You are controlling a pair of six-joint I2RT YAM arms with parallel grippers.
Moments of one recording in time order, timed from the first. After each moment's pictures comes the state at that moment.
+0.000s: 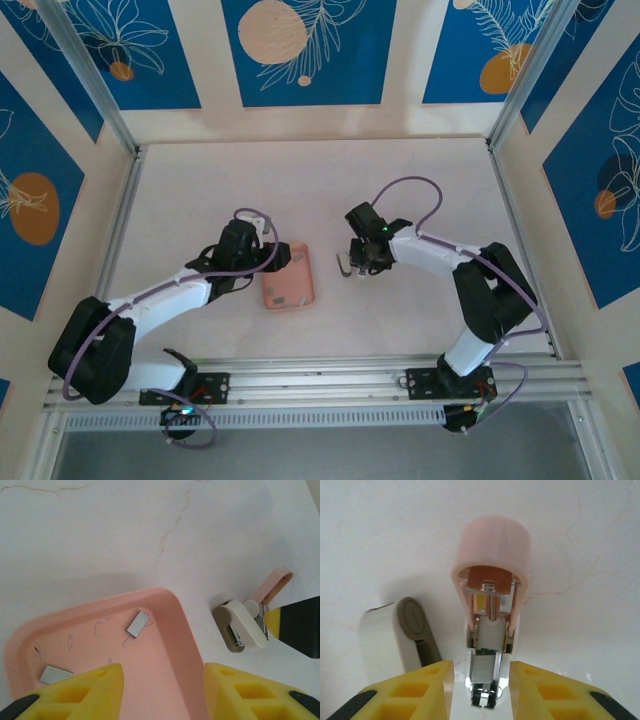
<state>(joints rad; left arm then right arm) -0.57 1.30 0.65 -0.01 0.14 -0.57 0.59 1.63 1.01 -0.60 0.11 0.68</state>
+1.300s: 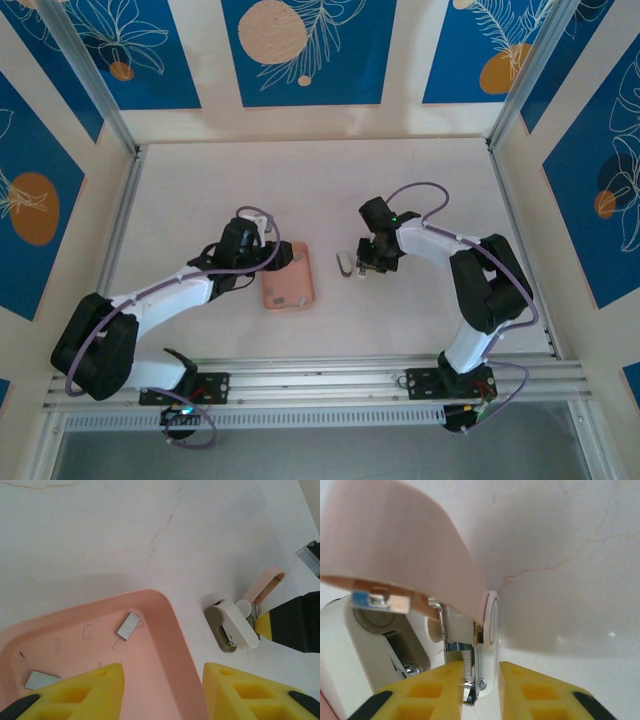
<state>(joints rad) -0.57 1.33 0.67 0.00 0.17 -0.58 0.48 1.70 1.03 -0.67 -0.10 0.67</state>
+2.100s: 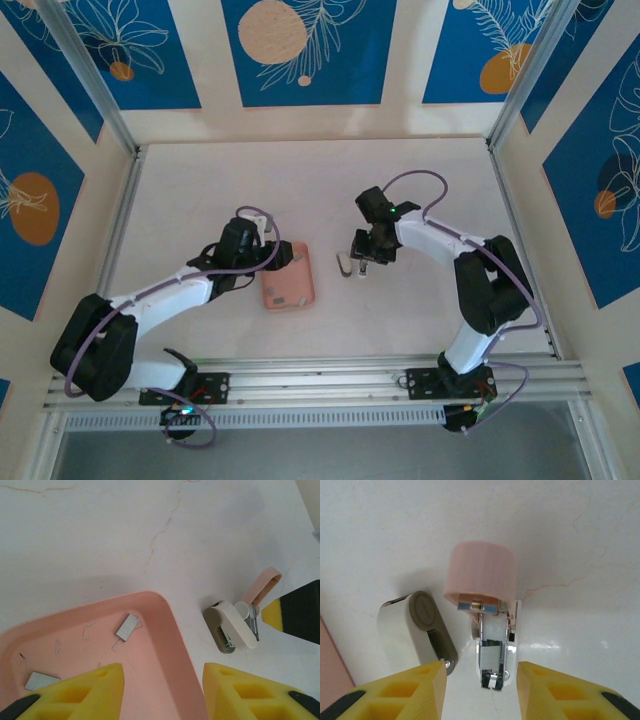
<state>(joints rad) -0.57 1.32 0.67 0.00 0.17 -0.58 0.49 1.71 1.14 -0.75 -0.08 0.64</state>
